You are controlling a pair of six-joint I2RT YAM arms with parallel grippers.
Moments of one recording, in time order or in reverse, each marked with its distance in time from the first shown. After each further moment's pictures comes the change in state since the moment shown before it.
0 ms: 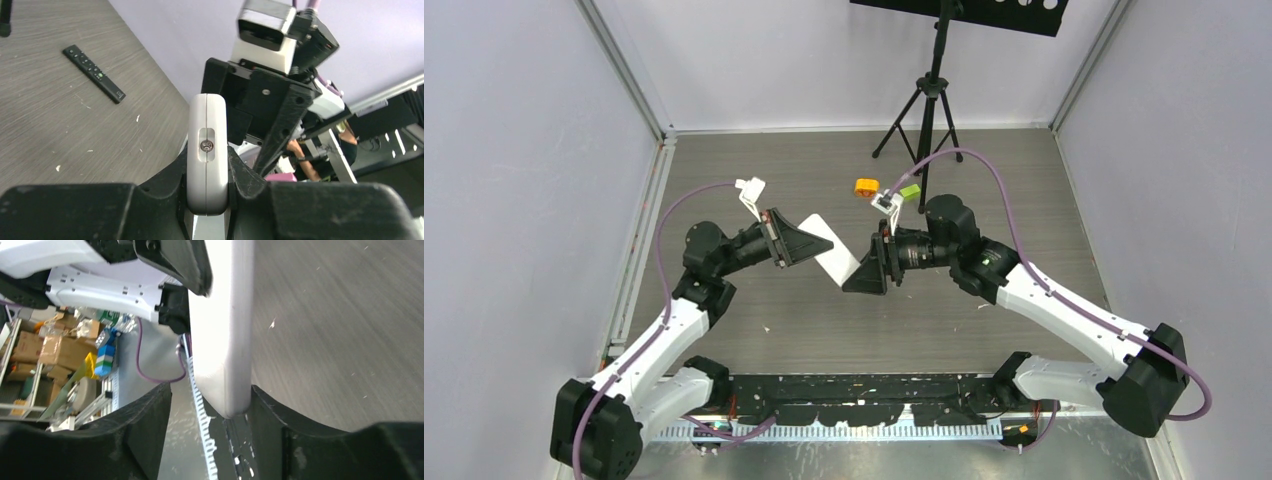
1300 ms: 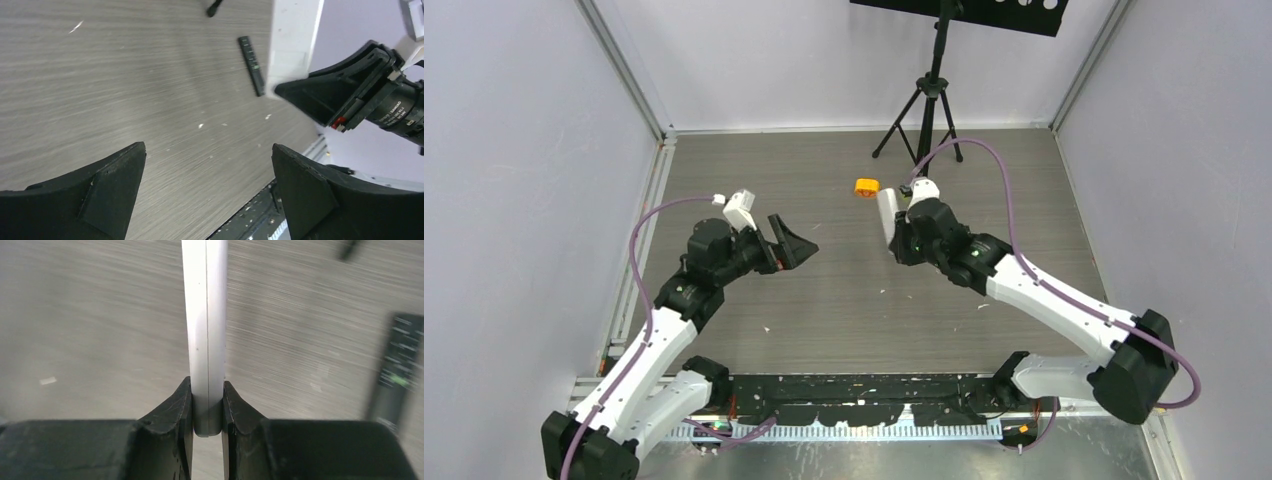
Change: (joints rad) left arm 0.003 -0.119 0.107 -0.699 -0.409 0.387; right arm 0.003 0.047 0.035 -0.250 0.784 -0.079
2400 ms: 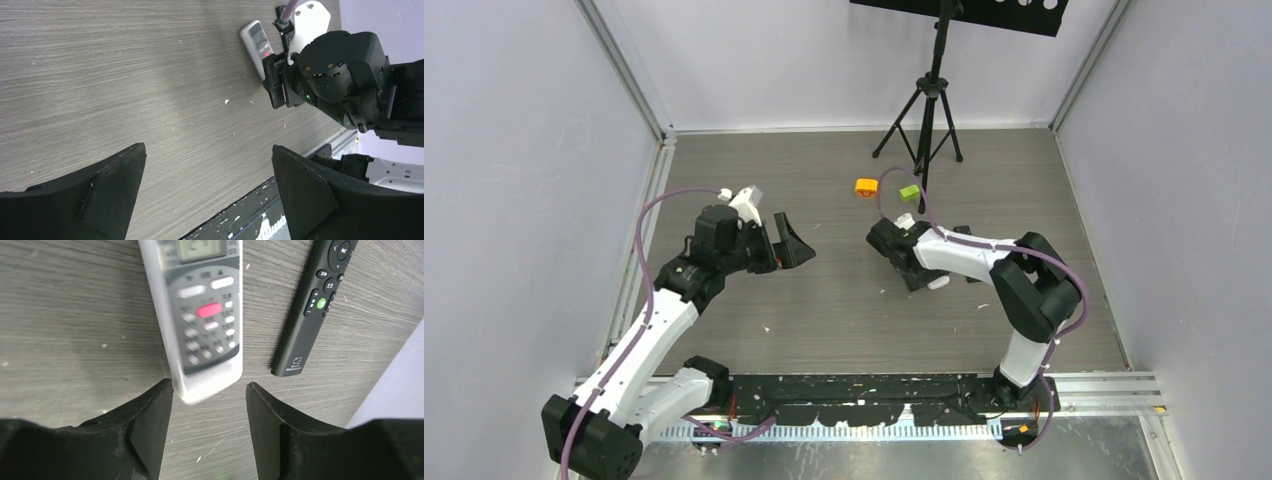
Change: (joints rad) left arm 0.000 0.103 0.135 -0.294 -0.082 0.090; right arm -0.004 0.585 0.126 -0.454 0.512 -0.077
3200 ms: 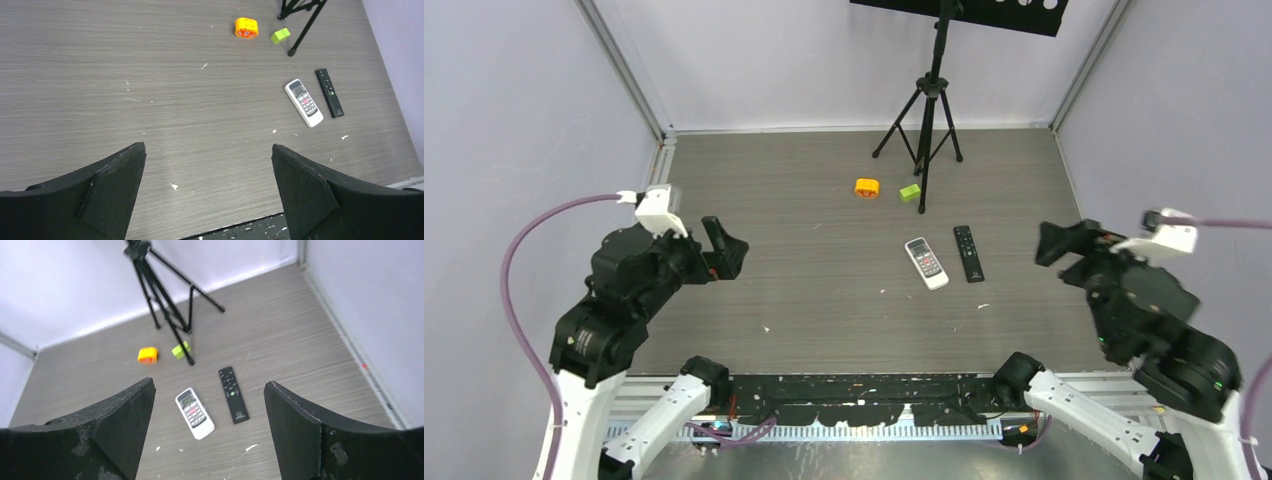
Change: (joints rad) left arm 0.001 -0.234 0.473 -0.540 -0.360 0.217; right arm 0.002 -1.222 0.185 -0.146 0.220 0.120
